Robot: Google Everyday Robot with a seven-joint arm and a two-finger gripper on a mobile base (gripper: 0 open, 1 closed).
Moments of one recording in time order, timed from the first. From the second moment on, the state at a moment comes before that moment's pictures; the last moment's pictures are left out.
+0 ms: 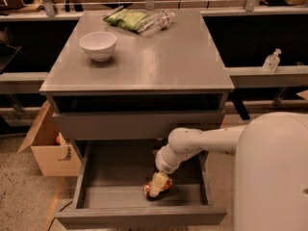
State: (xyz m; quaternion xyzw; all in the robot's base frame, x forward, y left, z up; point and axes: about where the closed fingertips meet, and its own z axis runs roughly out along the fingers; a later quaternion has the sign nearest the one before) arm 0.548 -0.002 0.437 -0.66 0.71 0.16 0.17
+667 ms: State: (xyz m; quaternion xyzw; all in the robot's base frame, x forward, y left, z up) arm 0.542 -0.015 0.401 -0.65 0.72 0.17 0.16
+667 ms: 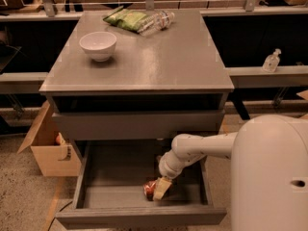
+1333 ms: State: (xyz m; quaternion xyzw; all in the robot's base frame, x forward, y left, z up) arm 0.538 -0.029 0.382 -0.64 0.73 0.18 0.16
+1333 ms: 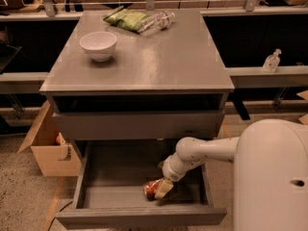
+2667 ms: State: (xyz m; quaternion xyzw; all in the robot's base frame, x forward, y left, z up) arm 0.526 -0.027 0.445 -0.61 0.65 0.33 0.30
